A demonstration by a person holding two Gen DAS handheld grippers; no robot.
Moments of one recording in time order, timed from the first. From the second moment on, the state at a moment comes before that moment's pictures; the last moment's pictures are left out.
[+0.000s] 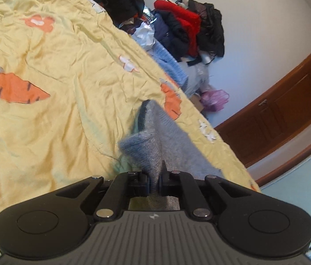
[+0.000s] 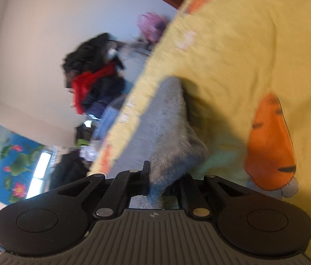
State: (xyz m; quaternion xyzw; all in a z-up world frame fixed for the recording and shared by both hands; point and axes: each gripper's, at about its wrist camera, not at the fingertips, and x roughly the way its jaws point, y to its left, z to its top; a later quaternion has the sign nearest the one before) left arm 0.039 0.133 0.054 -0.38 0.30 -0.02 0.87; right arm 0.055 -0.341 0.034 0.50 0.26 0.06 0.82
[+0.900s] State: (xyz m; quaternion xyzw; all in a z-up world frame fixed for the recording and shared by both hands) left arm -0.043 0.107 0.107 0.01 0.18 0.01 0.98; right arm -0.038 -0.322 0.095 0.20 0.29 0.03 0.93
